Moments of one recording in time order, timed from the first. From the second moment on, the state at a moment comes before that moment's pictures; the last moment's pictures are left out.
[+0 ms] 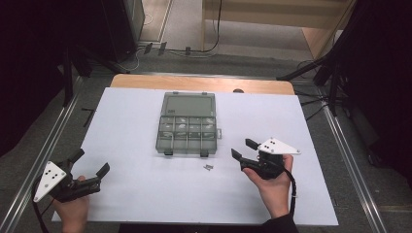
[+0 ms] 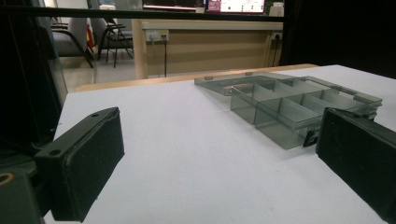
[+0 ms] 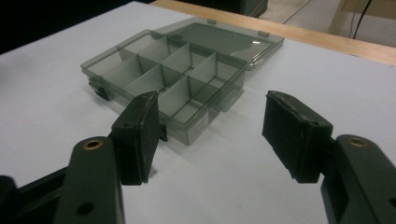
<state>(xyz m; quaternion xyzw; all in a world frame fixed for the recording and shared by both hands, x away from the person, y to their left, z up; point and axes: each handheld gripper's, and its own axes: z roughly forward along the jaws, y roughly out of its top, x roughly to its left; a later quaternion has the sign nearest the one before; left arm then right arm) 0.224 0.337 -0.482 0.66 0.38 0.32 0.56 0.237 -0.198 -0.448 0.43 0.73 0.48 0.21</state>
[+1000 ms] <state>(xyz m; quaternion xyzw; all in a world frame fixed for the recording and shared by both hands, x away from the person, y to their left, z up) 0.223 0.336 -0.482 0.66 0.38 0.32 0.56 0.273 -0.123 -0.464 0.38 0.86 0.35 0.05</state>
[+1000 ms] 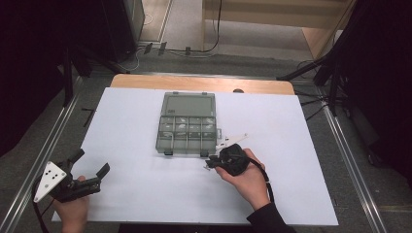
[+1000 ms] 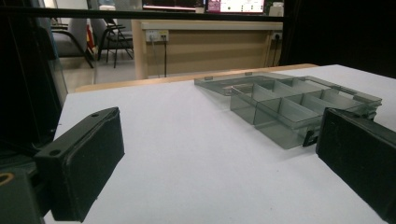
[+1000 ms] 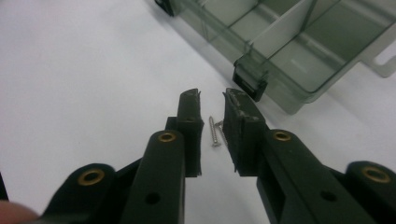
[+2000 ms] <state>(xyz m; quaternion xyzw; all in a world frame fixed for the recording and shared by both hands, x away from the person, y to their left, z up) 0.223 0.337 -0.482 0.66 0.38 0.32 0.57 0.287 -0.093 -0.490 0.34 0.91 0.23 0.05</state>
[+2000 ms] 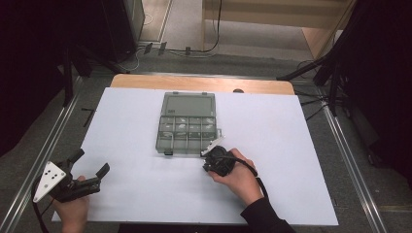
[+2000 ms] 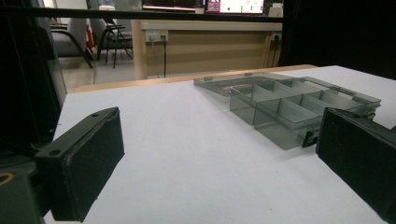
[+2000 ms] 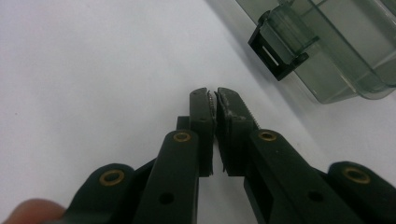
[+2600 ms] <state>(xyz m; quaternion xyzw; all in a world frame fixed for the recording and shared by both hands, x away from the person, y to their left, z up) 0.224 0.336 -0.482 0.66 0.38 0.32 0.56 0.287 -0.101 -0.474 0.35 0.90 0.27 0.05</state>
